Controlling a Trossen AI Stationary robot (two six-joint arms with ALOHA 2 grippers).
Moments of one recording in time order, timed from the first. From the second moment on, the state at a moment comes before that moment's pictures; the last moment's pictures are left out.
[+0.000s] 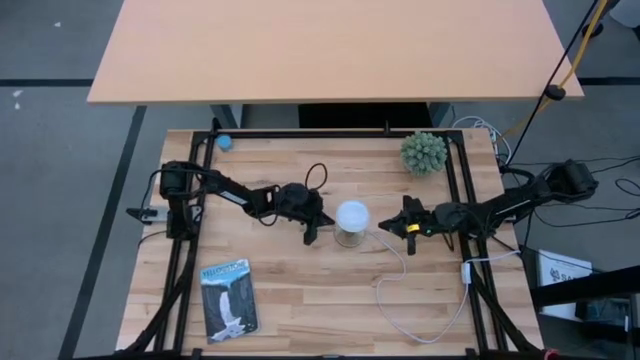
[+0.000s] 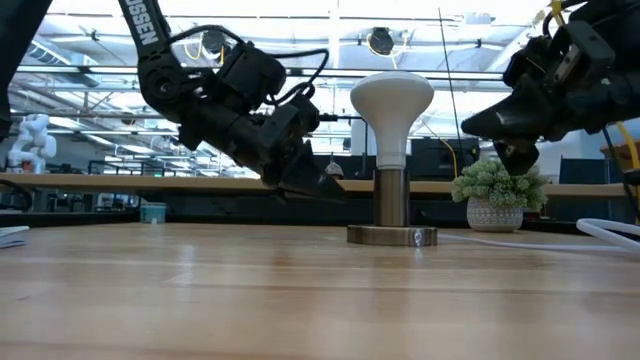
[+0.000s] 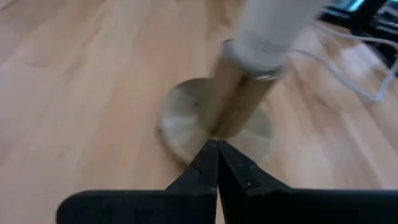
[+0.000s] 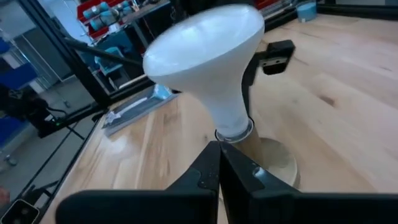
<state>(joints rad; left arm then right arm) 0.14 1.87 0.75 0.65 0.28 -0.15 0.17 1.02 0.06 0.79 0.20 0.48</state>
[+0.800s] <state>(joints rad) 0.01 1.87 0.75 0.70 -0.42 -0.14 0.17 1.03 0.06 0.77 0.20 0.56</state>
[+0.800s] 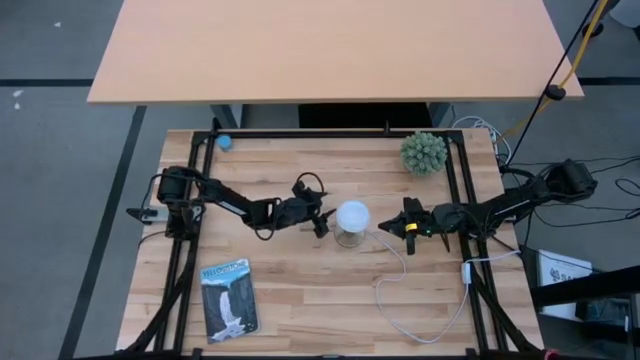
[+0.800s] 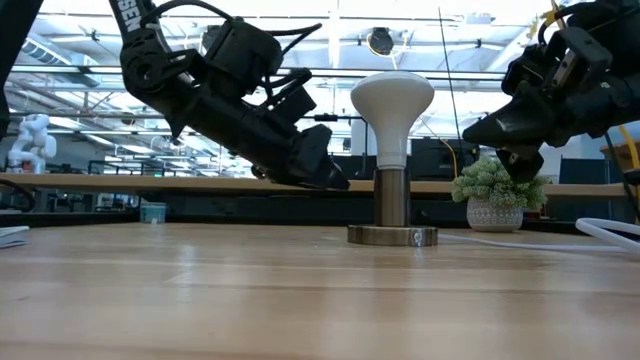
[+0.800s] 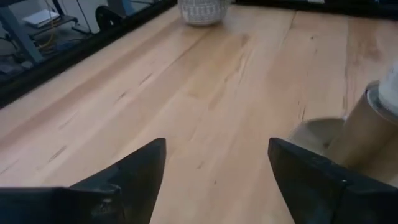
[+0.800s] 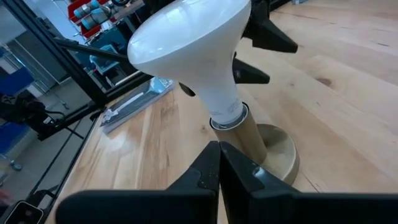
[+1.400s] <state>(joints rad) 0.02 1.88 0.75 0.66 -0.04 -0.11 0.17 1.03 0.06 0.75 0.18 0.55</state>
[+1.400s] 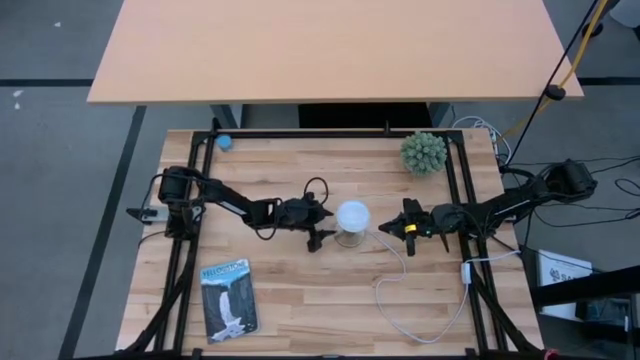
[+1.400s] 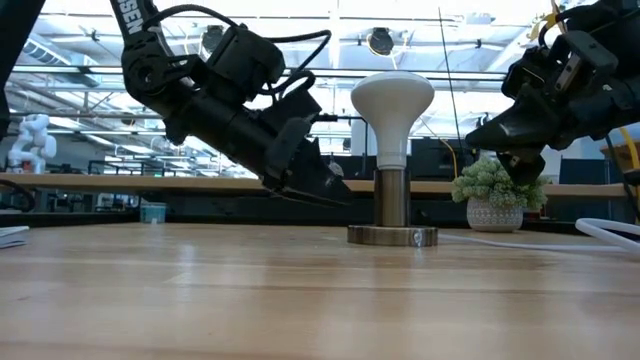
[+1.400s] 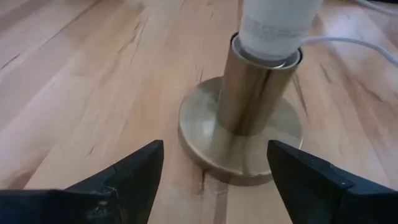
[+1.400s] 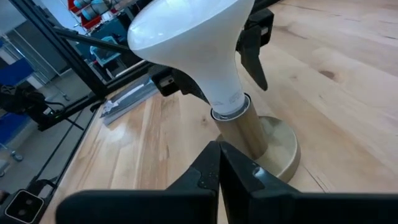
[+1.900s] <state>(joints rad) -0.01 2.01 0.79 0.85 -0.02 -0.13 0.17 1.04 0.06 0.72 0.18 0.54</state>
